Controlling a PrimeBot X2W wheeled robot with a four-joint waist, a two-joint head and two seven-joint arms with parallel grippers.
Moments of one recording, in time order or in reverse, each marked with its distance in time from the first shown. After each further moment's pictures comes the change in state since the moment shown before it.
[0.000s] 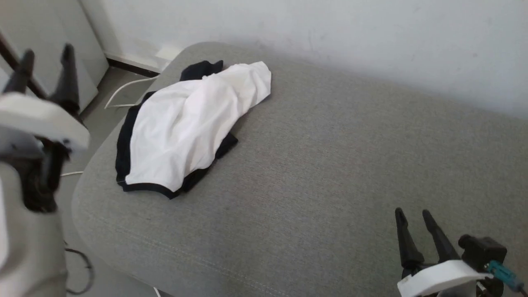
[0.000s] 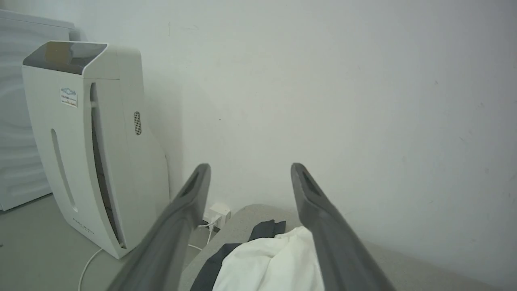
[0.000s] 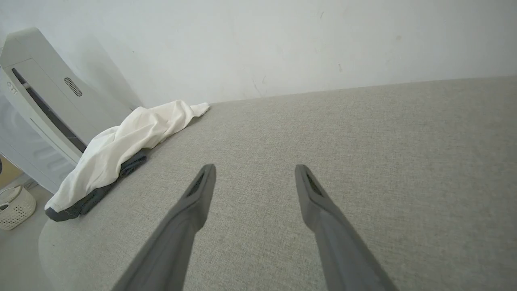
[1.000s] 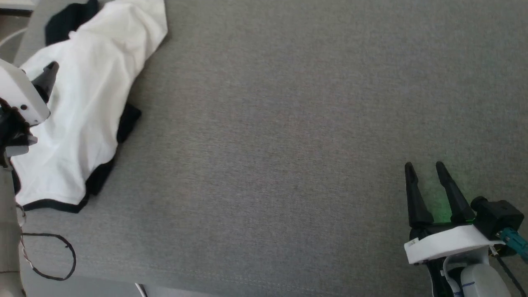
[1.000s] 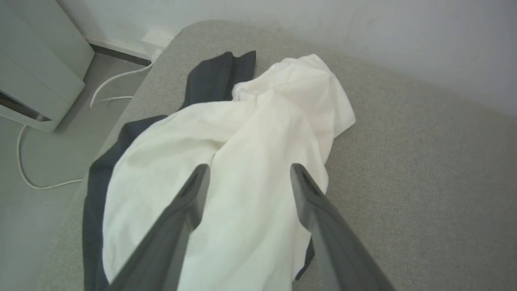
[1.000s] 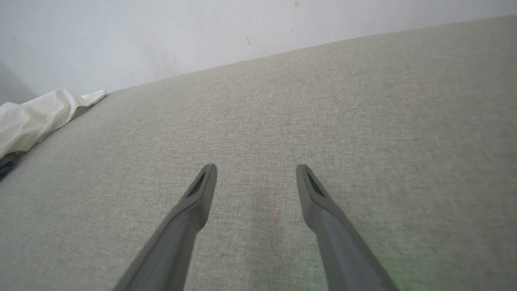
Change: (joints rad) left arm -0.308 0.180 -0.040 0.505 -0.119 -0.081 0.334; right arm -0.112 0.000 -0.035 -0.100 -0.110 0.000 0.000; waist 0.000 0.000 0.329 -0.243
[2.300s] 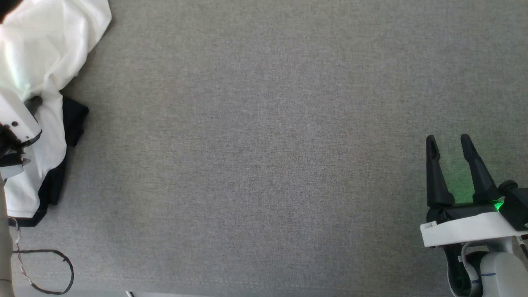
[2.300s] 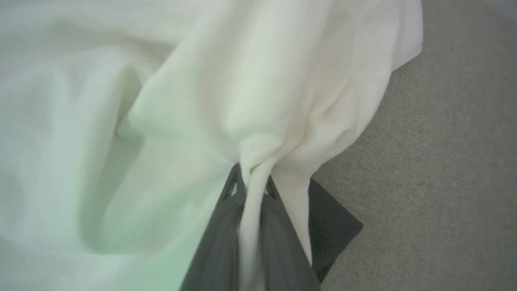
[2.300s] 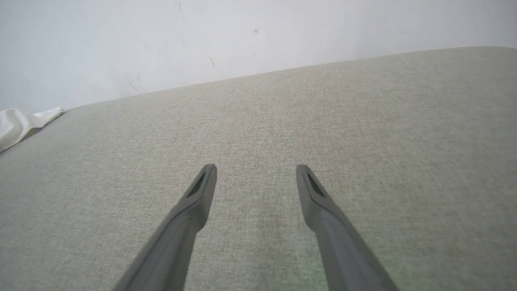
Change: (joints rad) left arm 0.025 0.026 0.022 0.100 -0.063 0.050 0.071; right arm -0.012 0.000 -0.049 -0.176 -0.037 0.000 0.035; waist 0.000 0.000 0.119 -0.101
